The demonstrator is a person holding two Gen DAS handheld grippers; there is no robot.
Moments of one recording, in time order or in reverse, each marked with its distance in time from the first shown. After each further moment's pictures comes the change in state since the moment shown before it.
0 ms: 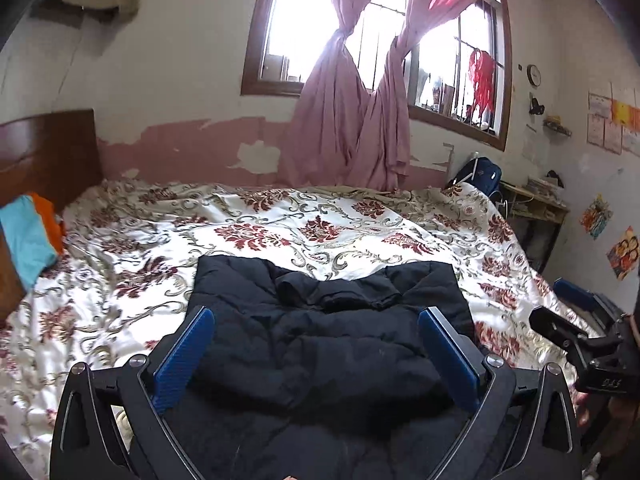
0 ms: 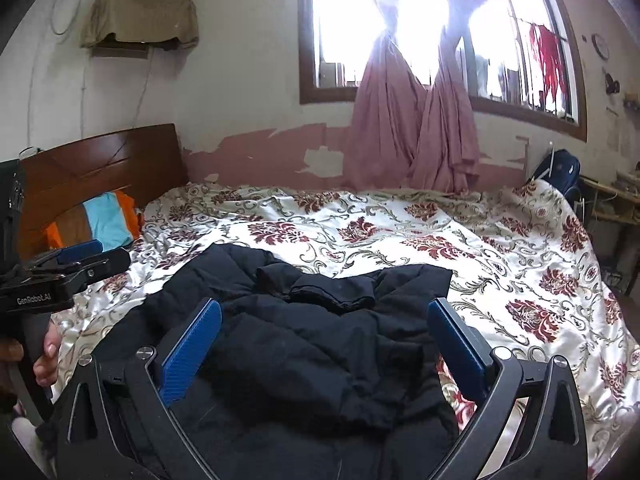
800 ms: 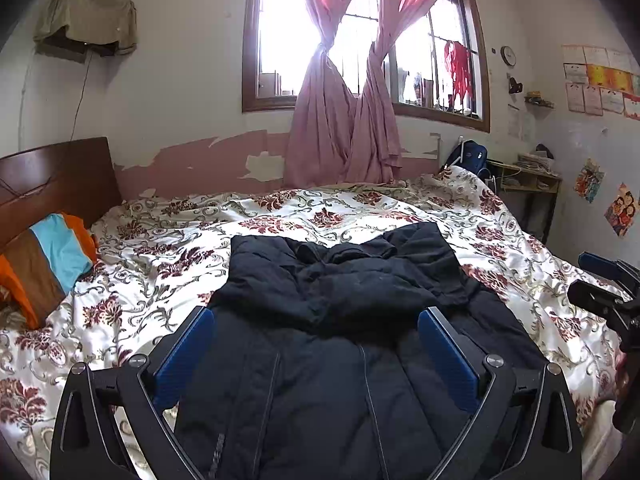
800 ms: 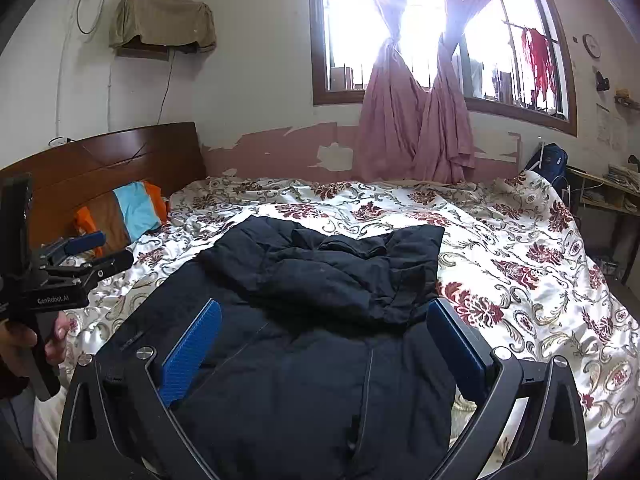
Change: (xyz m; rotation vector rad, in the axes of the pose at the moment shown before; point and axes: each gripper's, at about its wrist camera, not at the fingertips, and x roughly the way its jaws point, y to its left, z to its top) left arm -0.121 0.000 -0.077 0.105 -0.040 0.031; right arm -0.126 0.027 -0.070 0.007 0.000 0.016
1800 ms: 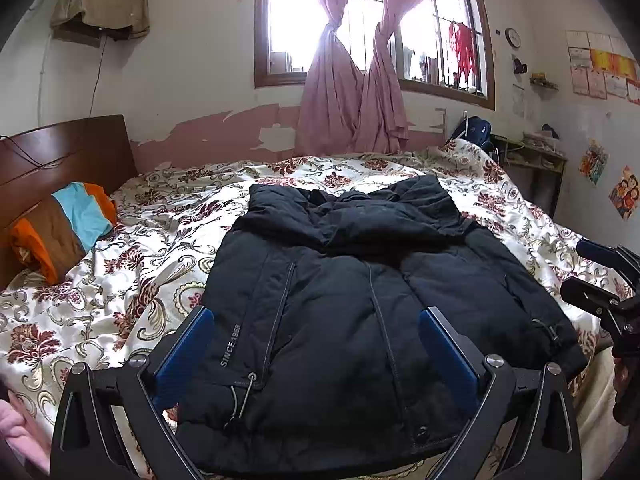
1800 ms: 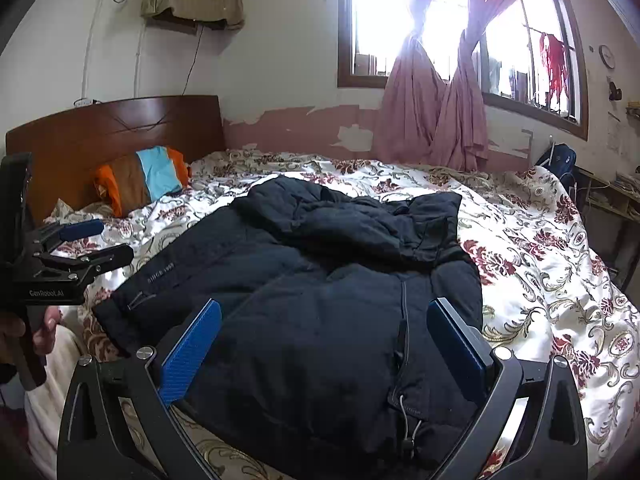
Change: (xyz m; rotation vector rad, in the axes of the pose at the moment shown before) left arm -0.055 0.002 -0.082 0.001 0.075 0.050; right arm -0.037 0.043 -0.072 -0.076 0.061 0.015
